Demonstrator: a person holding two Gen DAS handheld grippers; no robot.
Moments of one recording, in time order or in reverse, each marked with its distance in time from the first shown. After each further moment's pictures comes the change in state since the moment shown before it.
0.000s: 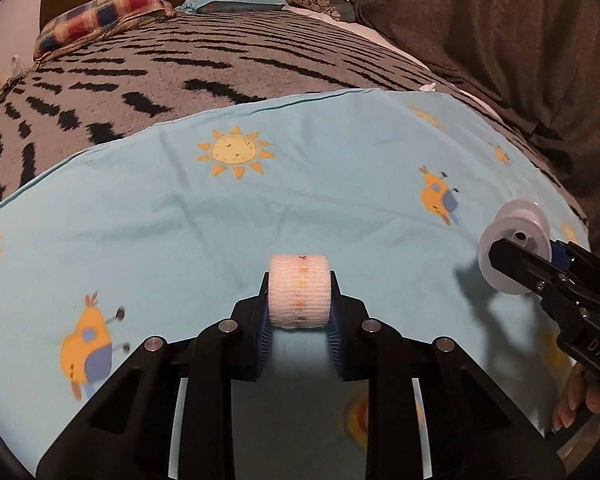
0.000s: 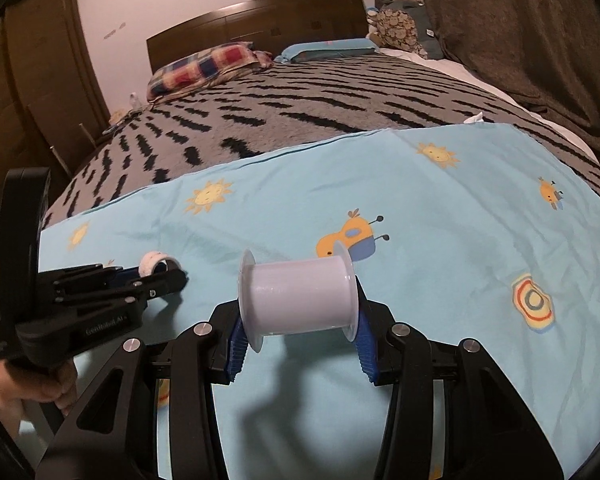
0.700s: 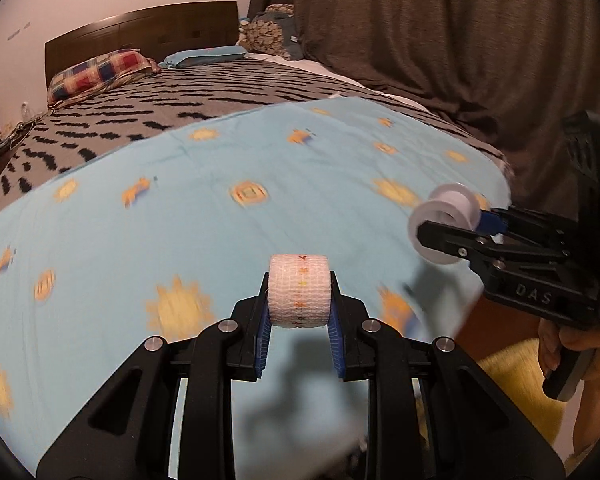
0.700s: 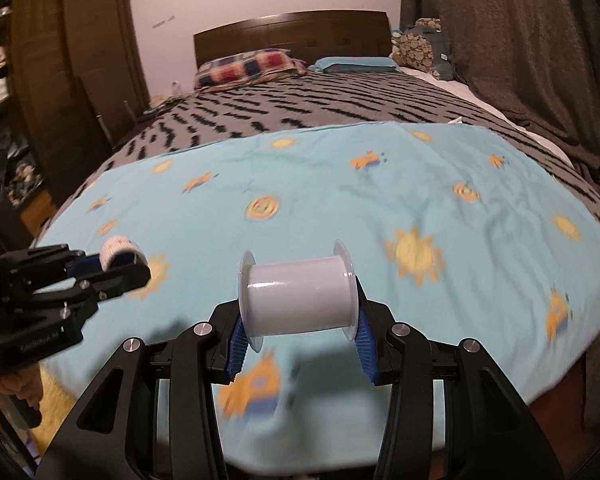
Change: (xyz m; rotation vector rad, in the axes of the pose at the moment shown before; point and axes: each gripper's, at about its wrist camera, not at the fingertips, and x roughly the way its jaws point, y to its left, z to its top) left arm -0.198 -0.101 -0.198 0.132 -0.163 -0.022; right arm -0.183 0.038 -0.147 -0.090 -0.030 0.048
